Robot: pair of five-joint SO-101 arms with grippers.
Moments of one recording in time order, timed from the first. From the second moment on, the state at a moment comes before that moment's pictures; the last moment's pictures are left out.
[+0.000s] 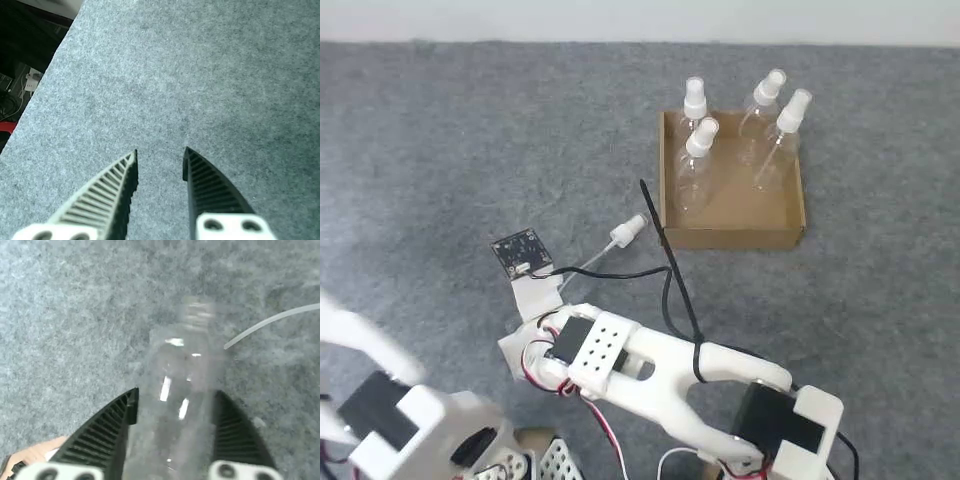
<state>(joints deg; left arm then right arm) -58.5 -1.7 0.2 66.9 -22.9 -68.8 2.5 27.9 38.7 -36.6</state>
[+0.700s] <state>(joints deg) -51.7 -1.7 0.2 73.9 -22.9 -52.4 -15.6 18.0 64.7 -15.9</state>
